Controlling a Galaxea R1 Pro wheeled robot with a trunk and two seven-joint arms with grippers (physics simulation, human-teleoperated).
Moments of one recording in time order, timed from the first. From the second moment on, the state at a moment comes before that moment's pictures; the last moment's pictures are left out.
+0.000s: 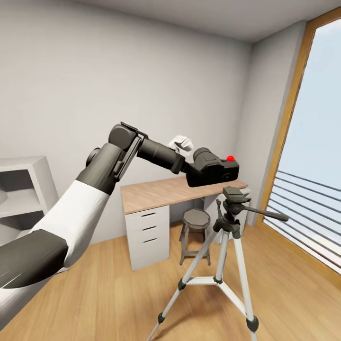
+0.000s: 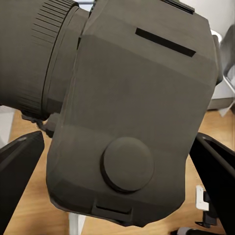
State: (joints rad) left arm -1.37 -0.11 -0.38 -1.04 -0.12 1.04 -1.31; right arm -0.22 -0.04 0.18 0.07 -0.15 -0.12 -0.10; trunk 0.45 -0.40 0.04
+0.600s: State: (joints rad) left arm -1.37 -0.12 -0.39 -1.04 -0.12 1.04 -1.31; right arm -0.22 -0.04 0.18 0.07 -0.15 -0.12 -0.10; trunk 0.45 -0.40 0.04
